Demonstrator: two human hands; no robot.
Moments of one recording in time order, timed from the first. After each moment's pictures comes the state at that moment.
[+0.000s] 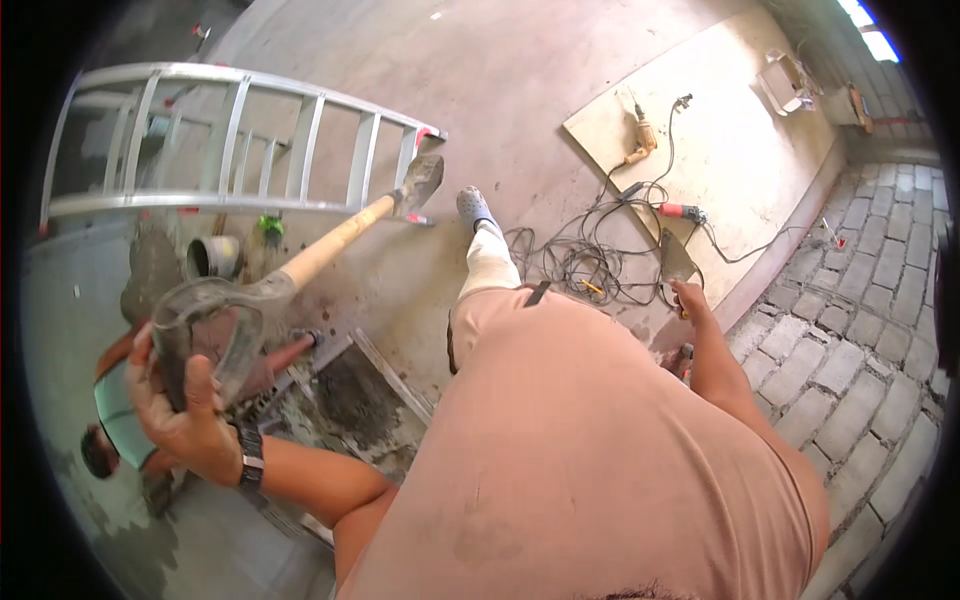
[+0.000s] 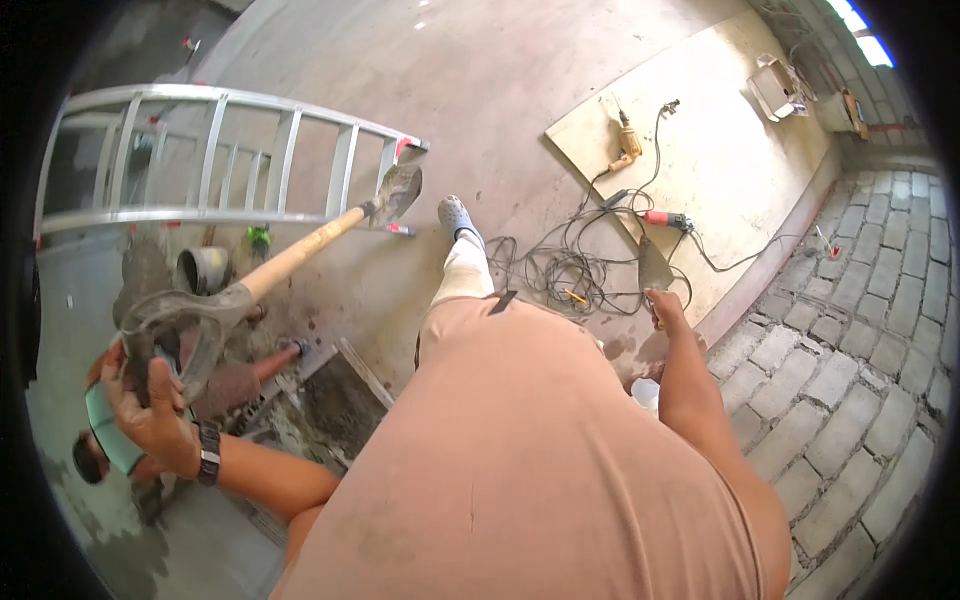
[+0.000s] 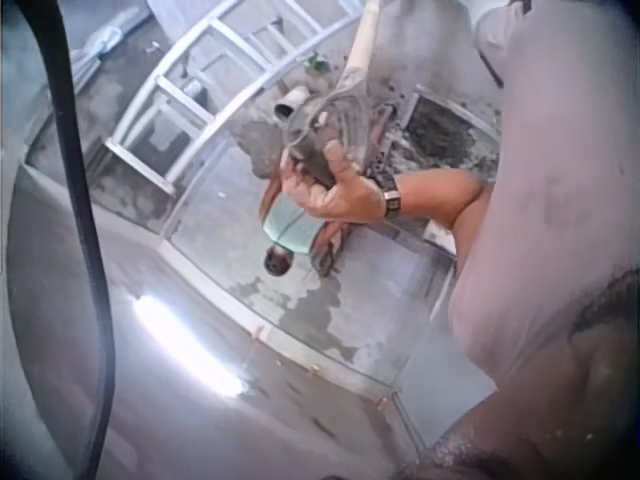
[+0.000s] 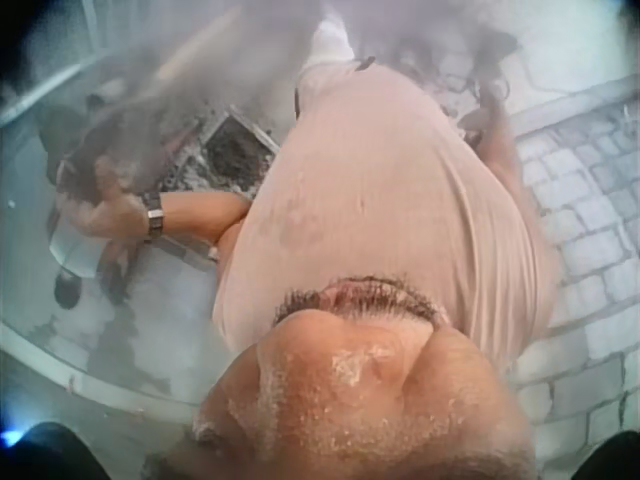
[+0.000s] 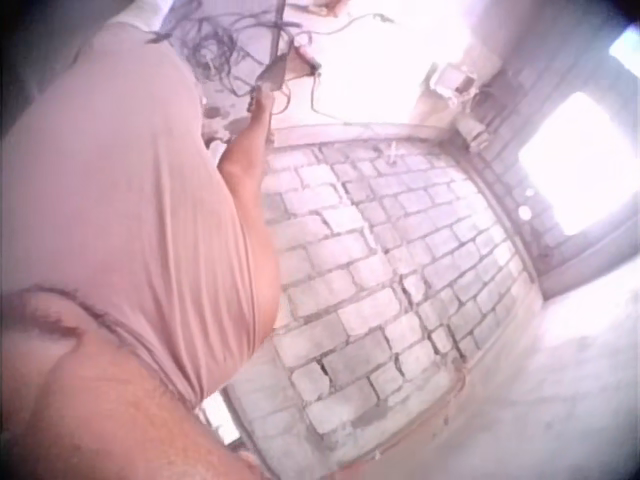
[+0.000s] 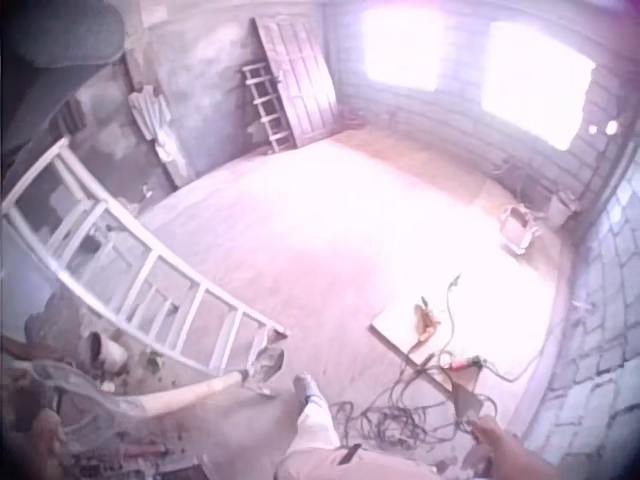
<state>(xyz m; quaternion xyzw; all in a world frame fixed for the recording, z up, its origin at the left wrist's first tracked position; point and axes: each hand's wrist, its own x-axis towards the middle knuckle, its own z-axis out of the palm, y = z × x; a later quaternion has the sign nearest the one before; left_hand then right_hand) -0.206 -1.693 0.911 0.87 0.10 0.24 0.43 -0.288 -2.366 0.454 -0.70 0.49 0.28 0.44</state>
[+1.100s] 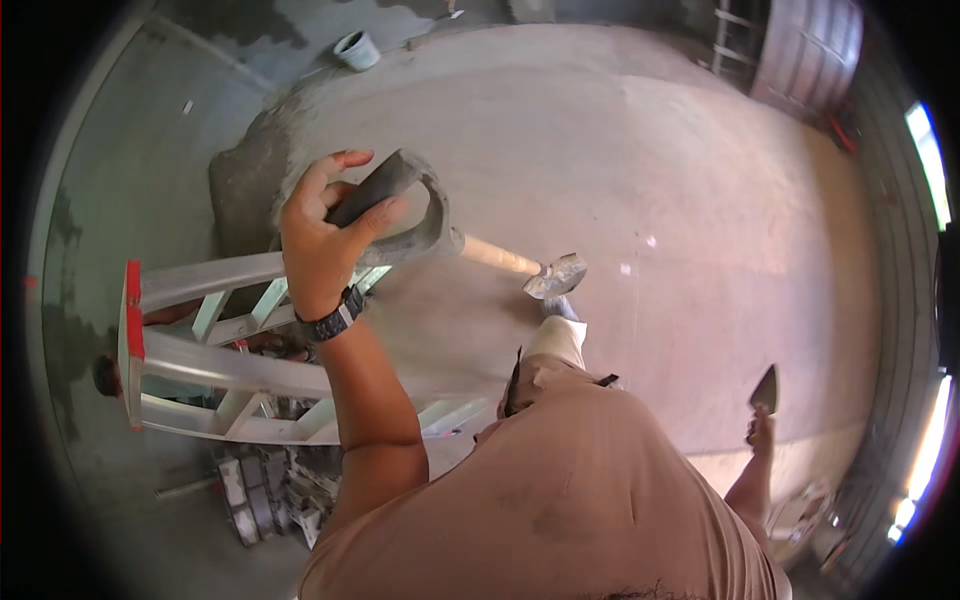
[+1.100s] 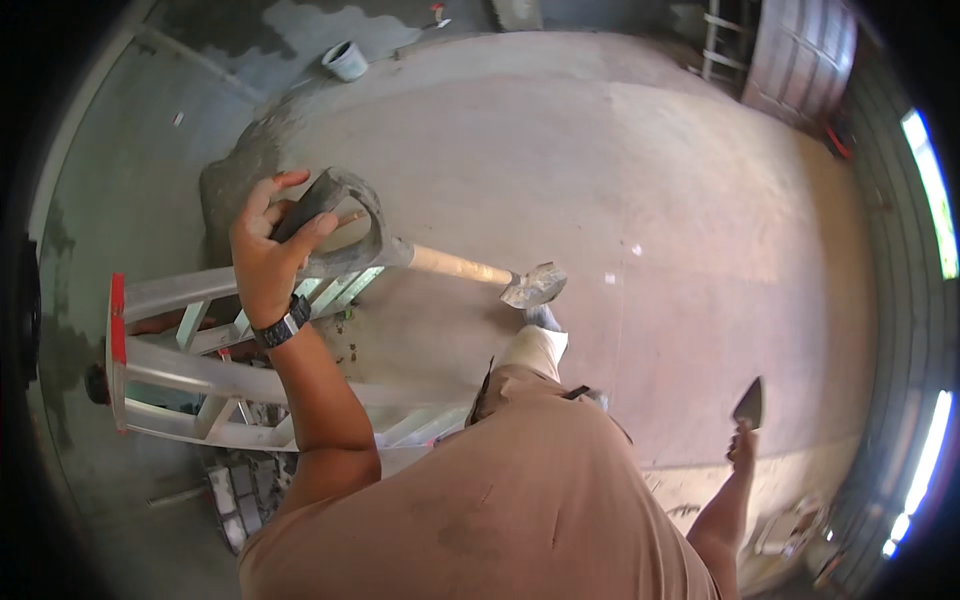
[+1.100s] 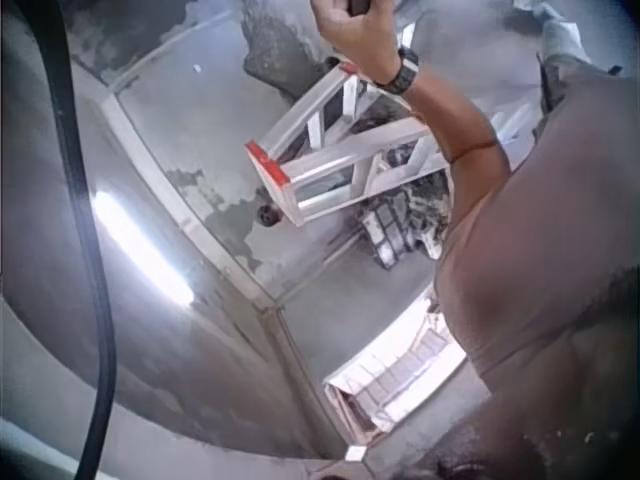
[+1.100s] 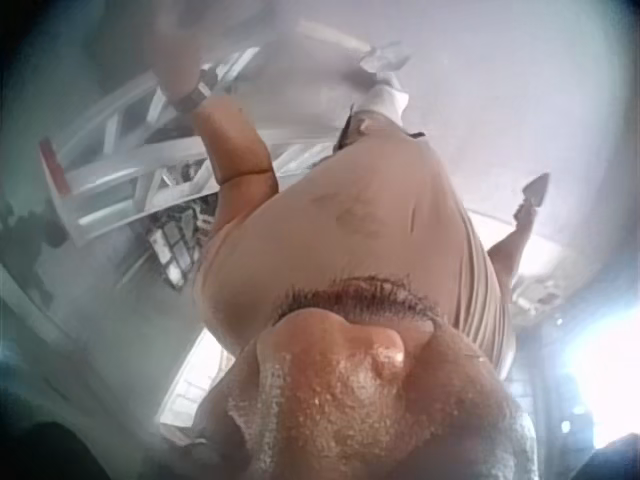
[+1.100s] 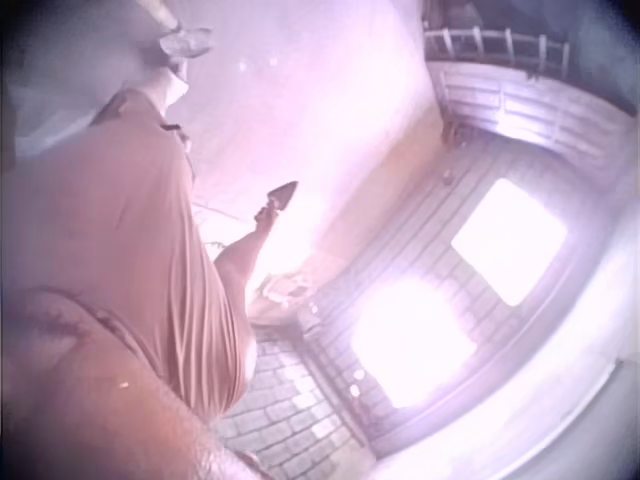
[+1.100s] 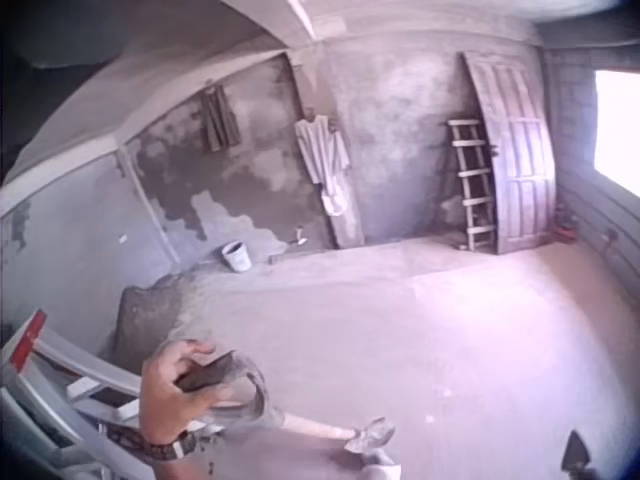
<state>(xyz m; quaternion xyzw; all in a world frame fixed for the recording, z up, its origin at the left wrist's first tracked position) 0.785 -1.526 0.954 0.82 0.24 0.28 0.43 0.941 -2.343 0.493 -0.76 0.35 0.28 0.48</state>
